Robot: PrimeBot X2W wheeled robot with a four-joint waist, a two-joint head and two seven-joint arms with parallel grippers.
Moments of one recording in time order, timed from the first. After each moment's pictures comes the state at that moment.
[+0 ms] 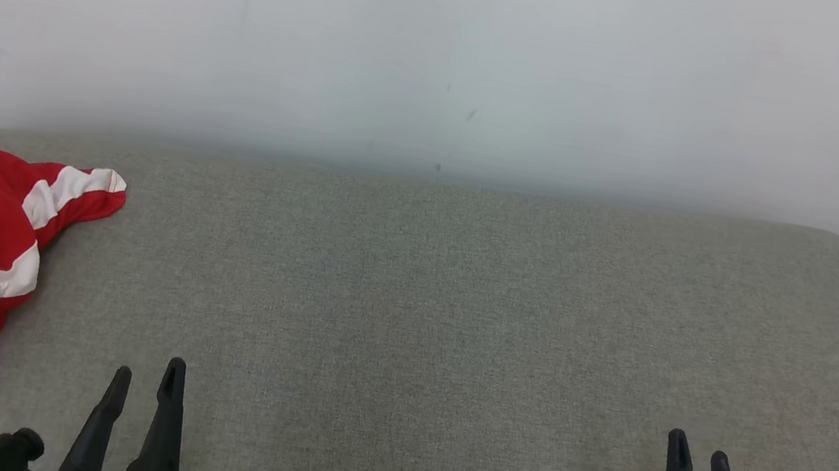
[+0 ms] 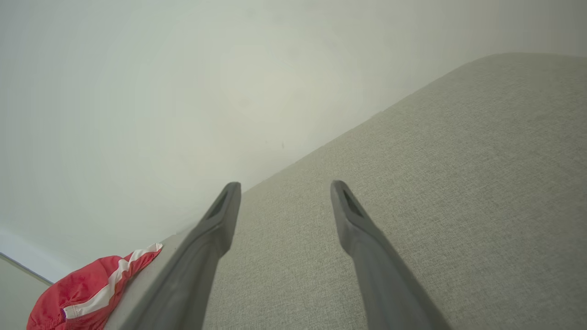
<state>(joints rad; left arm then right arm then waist) 0.02 0.05 -0.06 0.09 -0.65 -0.11 -0.15 0.05 -0.05 0.01 0.09 0.63 0.13 -0.09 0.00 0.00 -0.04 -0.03</state>
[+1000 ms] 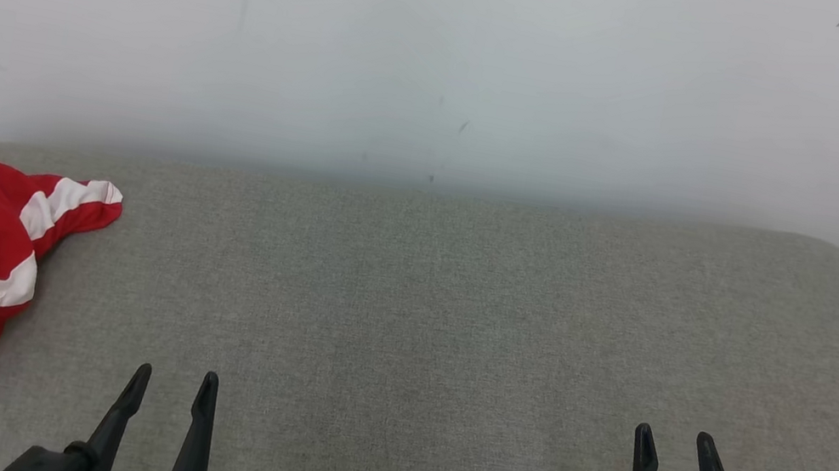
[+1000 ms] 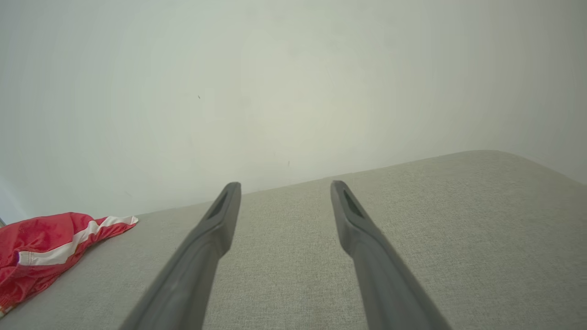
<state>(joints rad) 0.03 0.06 -0.10 0.08 -0.30 -0.10 -0.21 0.07 -0.05 0.07 0.05 0.30 0.13 -0.18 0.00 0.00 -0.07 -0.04</state>
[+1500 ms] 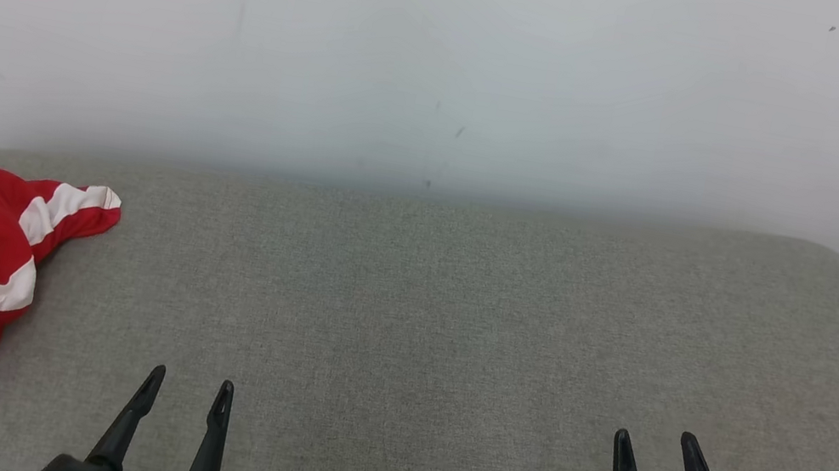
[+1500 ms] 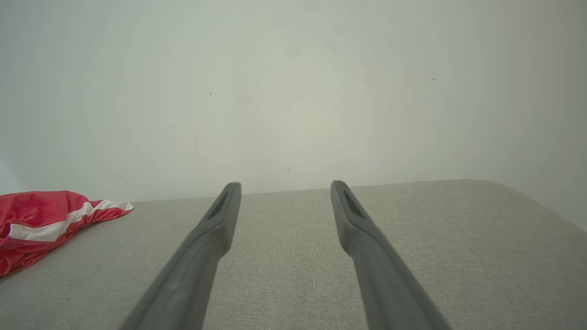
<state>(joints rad) 0.04 0.07 -0.12 0.08 -0.18 -0.11 -0.23 0.08 -0.05 0.09 0.04 0.17 0.13 -0.22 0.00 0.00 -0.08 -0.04</state>
